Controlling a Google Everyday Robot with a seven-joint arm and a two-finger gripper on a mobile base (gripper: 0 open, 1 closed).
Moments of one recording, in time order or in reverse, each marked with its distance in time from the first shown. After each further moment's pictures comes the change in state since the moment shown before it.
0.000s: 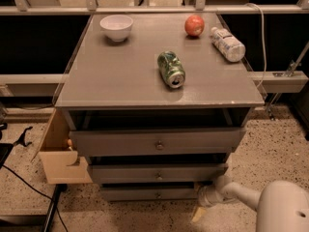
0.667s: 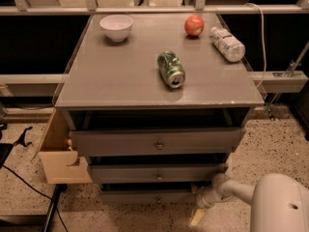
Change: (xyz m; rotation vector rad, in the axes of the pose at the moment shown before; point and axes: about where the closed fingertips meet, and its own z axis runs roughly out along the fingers) arm -0.006 0.018 -0.004 -0.095 0.028 0.028
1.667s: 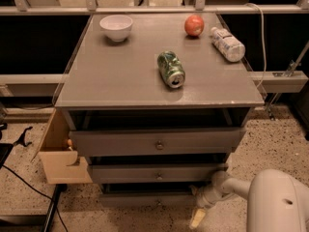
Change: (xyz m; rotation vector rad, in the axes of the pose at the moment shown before) arm -0.001 0.014 -0.007 -0.083 0.014 0.058
